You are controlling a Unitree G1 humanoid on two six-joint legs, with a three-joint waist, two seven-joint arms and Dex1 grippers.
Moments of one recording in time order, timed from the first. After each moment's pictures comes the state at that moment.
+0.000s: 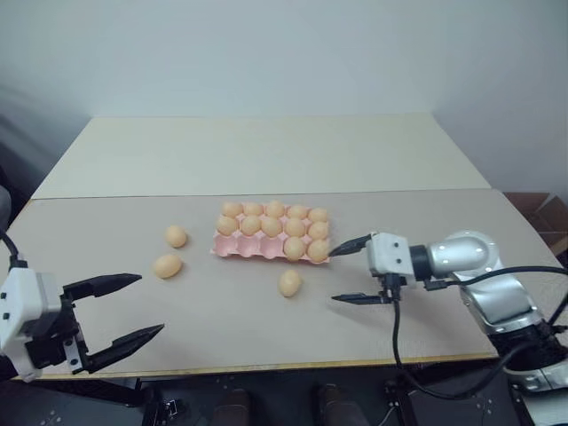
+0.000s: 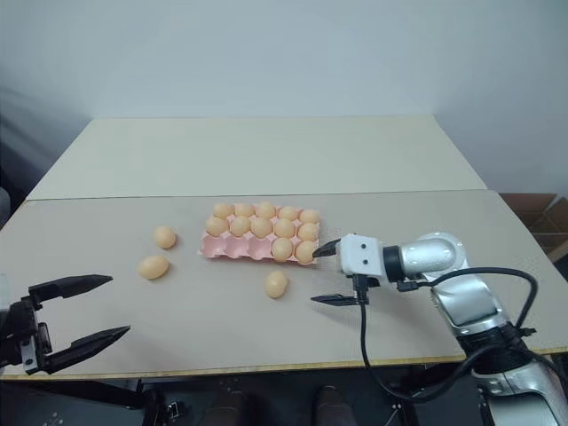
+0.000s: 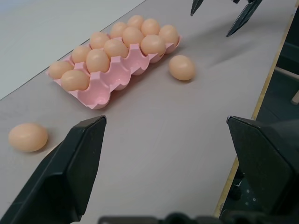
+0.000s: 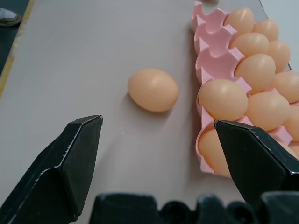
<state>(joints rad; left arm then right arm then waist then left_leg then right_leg) 0.48 0.84 0.85 -0.63 -0.76 0.46 -1.15 -0.50 -0.72 0.23 -0.15 0.18 0.15 1.21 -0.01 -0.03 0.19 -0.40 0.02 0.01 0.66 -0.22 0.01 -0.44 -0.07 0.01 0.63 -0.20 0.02</state>
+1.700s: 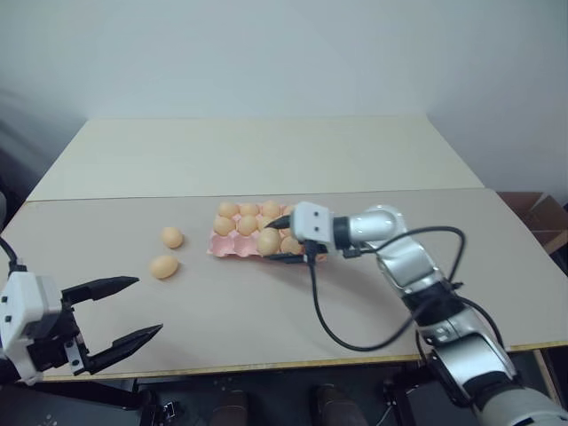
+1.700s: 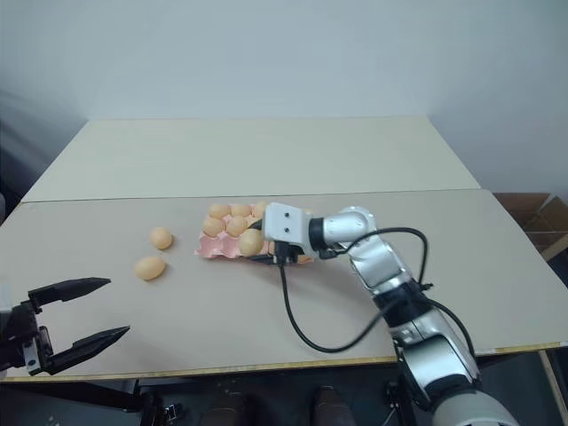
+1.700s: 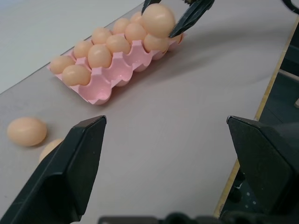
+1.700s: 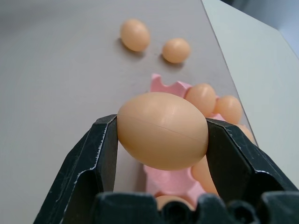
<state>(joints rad) 0.47 0.83 0.84 -0.62 -0.75 0.45 -1.12 -0.85 -0.36 0.37 0.22 -0.02 0.08 1.03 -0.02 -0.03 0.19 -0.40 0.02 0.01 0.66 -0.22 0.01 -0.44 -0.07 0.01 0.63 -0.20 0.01</state>
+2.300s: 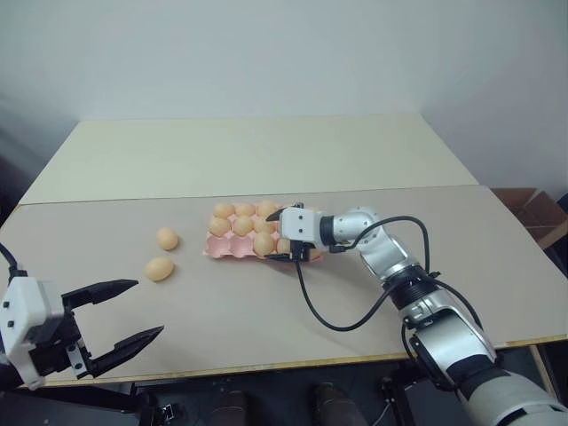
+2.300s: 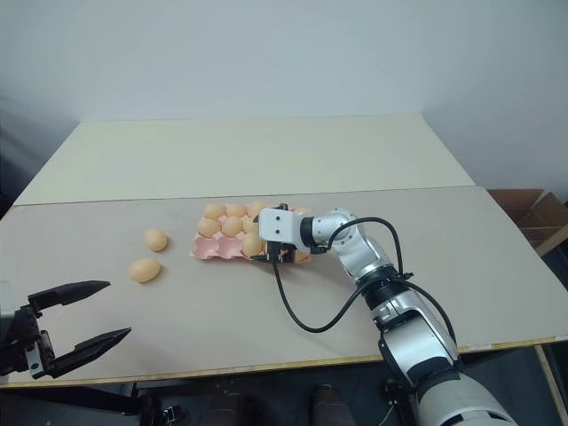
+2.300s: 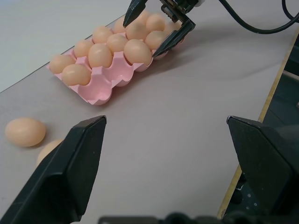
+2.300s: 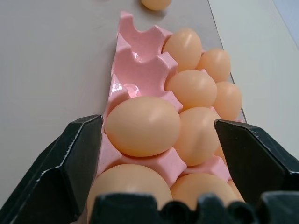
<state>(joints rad) 0.53 0.79 0.85 -0.65 -0.74 0.45 -1.09 -0.91 -0.32 0.38 0.48 -0.13 -0.15 0.99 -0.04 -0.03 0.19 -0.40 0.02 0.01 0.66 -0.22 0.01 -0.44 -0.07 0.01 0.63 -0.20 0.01</state>
